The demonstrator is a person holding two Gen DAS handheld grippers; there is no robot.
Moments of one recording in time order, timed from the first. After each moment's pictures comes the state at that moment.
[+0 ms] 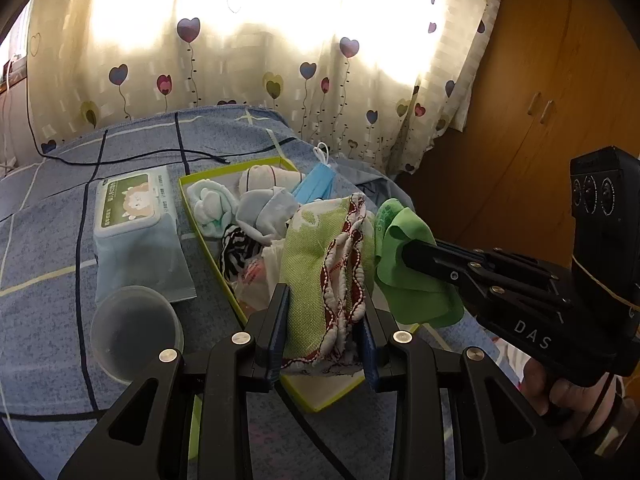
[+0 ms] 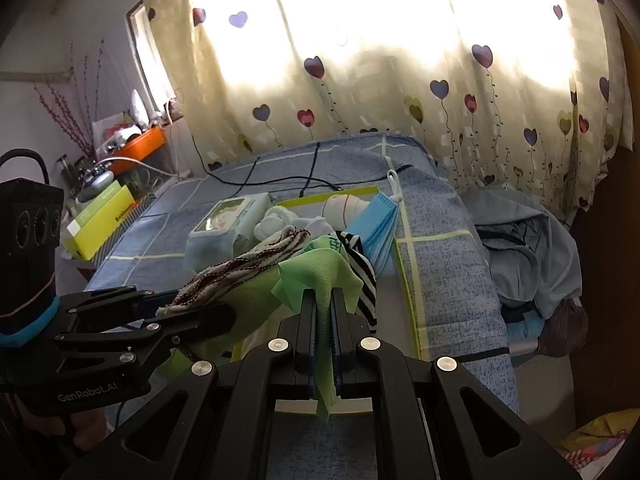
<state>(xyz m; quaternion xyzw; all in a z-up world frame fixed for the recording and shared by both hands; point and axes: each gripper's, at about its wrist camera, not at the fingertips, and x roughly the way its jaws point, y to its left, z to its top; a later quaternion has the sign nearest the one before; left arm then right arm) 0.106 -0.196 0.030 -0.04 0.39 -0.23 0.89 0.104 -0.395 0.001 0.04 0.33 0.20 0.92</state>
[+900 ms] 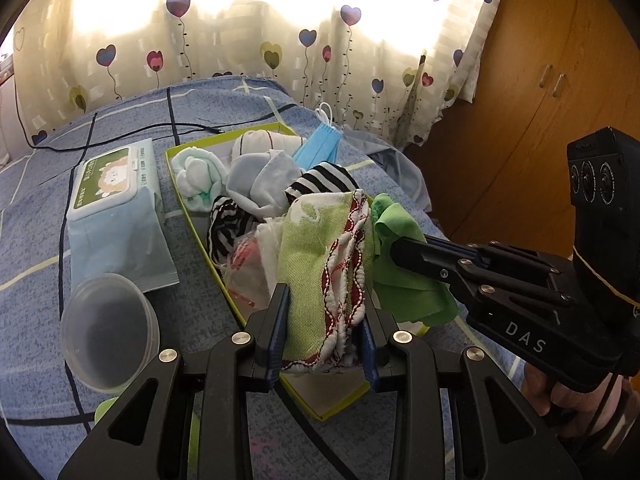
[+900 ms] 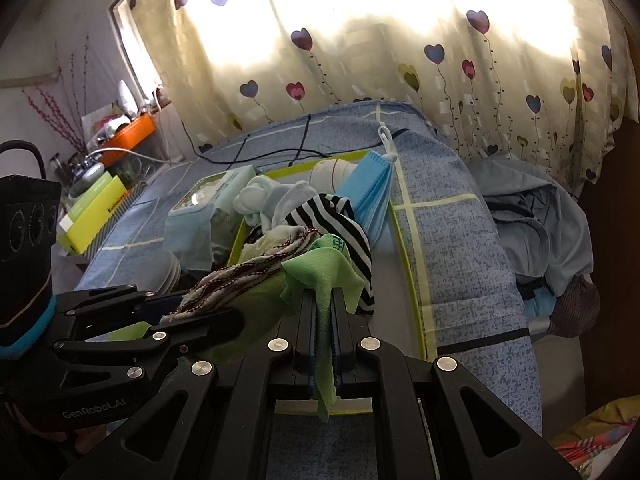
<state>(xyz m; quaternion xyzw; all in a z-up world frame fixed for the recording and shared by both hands) 0.123 -0.216 0.005 -0.01 0.44 -0.23 0.87 0.126 -0.397 -0.035 0.05 0.37 0.20 0.91</state>
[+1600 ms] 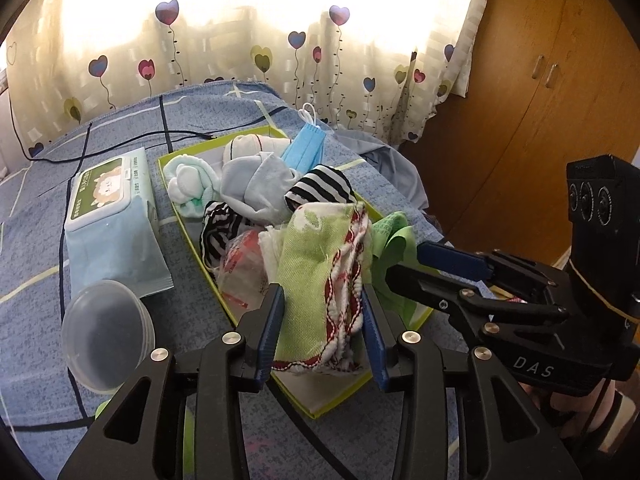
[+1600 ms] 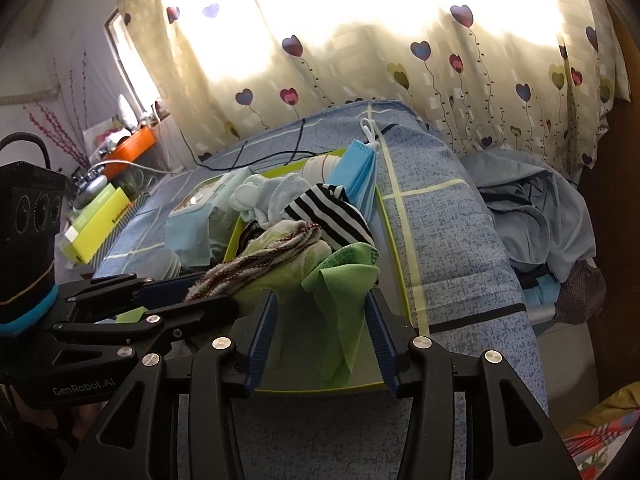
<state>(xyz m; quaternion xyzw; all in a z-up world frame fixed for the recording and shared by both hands) 0.115 -0.223 0.009 0.00 0.43 -0.23 0.87 0.110 -0.413 -0.044 0.08 0.36 0.20 0.91</state>
